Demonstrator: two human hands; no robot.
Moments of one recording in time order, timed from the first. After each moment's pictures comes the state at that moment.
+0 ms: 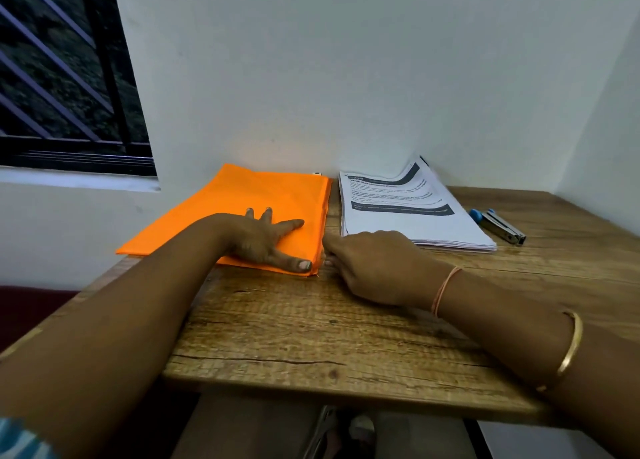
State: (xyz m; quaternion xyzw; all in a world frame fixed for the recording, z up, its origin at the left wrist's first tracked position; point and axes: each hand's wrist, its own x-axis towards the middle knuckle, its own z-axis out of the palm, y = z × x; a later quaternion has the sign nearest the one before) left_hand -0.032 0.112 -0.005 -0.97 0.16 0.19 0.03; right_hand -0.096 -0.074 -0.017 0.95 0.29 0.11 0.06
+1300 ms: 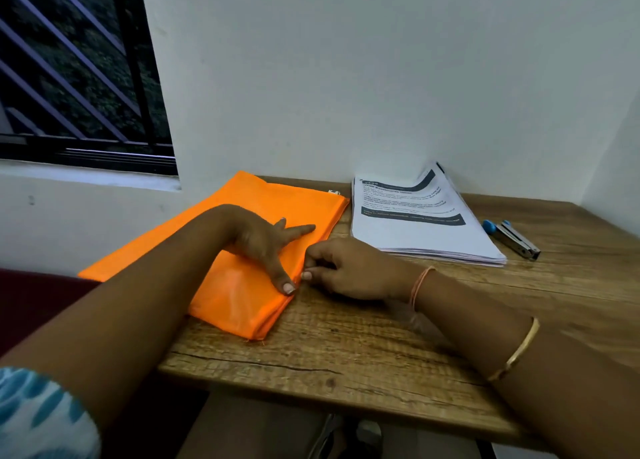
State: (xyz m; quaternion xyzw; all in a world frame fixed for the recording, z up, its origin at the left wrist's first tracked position) left_hand -0.036 0.121 0.018 -0.94 0.18 0.28 -0.01; right_hand -0.079 -0.052 -0.012 0.92 0.34 -0.04 -0.21
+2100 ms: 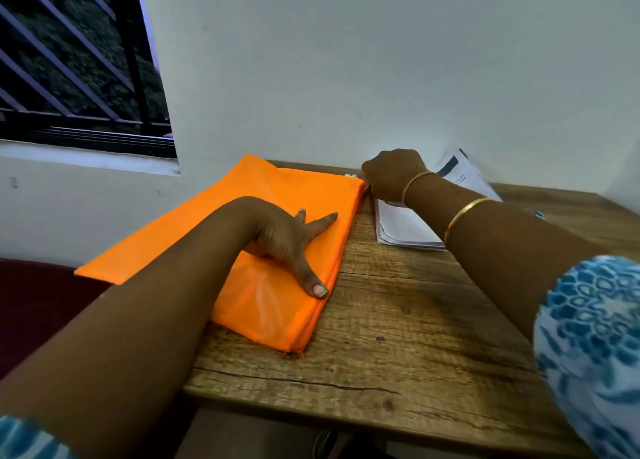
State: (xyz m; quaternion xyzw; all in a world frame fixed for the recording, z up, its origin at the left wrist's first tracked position) left_hand -0.030 0.125 0.009 -0.93 0.19 0.30 -0.06; right_hand 0.051 -0.063 0.019 0.95 0.13 0.16 0.23
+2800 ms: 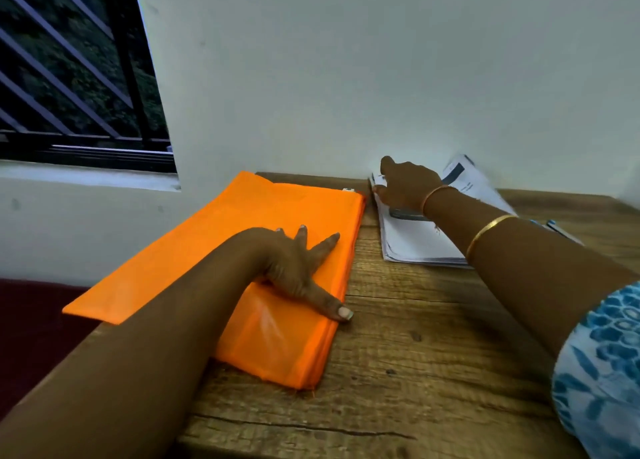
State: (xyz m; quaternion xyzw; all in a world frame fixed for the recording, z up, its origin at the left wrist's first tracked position) left_hand -0.033 0.112 0.003 -0.95 0.18 0.25 0.03; right_hand 0.074 -0.093 0.012 0.99 0.07 0.13 -0.01
